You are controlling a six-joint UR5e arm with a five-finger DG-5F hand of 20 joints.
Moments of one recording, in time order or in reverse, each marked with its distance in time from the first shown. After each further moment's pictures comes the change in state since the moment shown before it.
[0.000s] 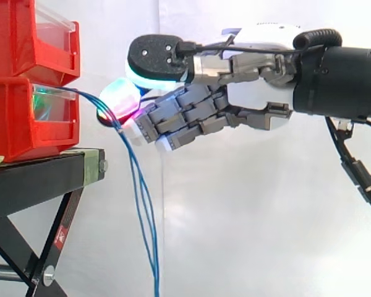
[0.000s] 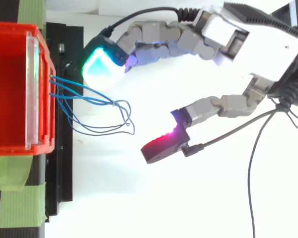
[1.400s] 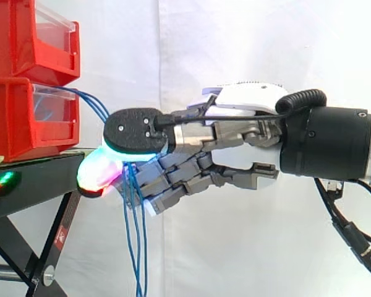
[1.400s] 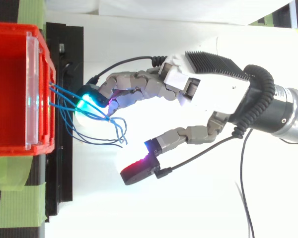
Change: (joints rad) arm 0.025 -0.102 -0.001 0.041 -0.010 0.086
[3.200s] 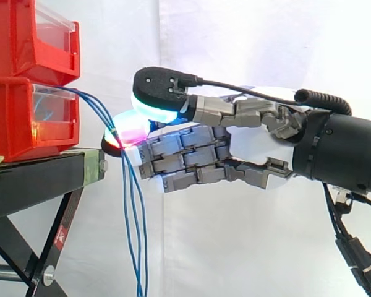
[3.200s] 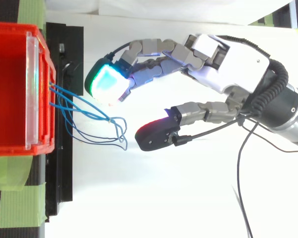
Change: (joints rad) arm 0.026 -0.001 -0.101 0.277 0.168 0.188
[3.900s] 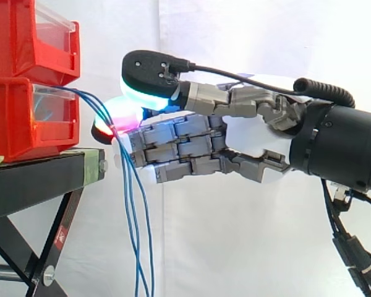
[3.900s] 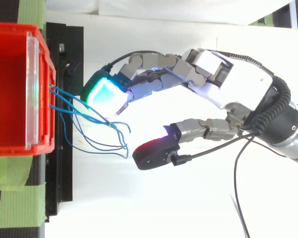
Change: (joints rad) arm 0.044 -0.004 0.001 0.062 0.058 -0.056
